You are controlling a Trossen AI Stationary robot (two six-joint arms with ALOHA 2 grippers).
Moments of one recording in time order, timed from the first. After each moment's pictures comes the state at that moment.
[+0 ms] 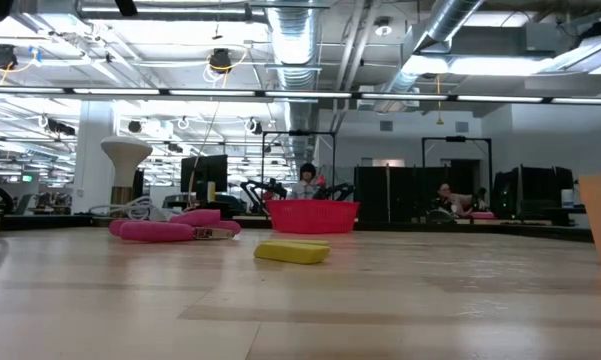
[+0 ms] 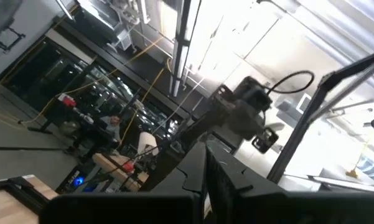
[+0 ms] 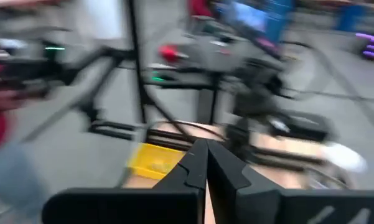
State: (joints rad) left arm -0.32 0.58 0.37 0.81 -0.51 -0.43; right arm 0.23 1.59 2.29 -0.95 0.00 -0.04
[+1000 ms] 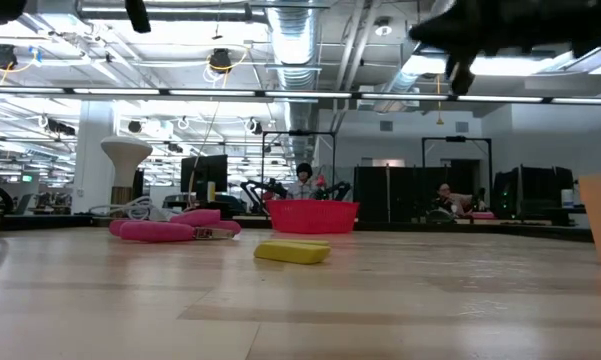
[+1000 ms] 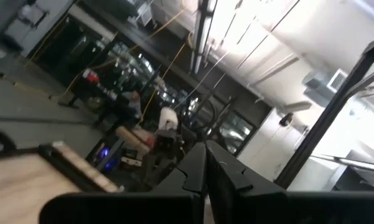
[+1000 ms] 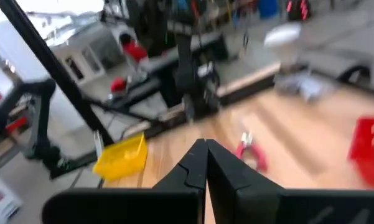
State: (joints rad) left arm -0.32 0.74 0.39 0.79 -0.55 -0.49; right arm -0.01 0.83 0.43 0.32 0.00 0.42
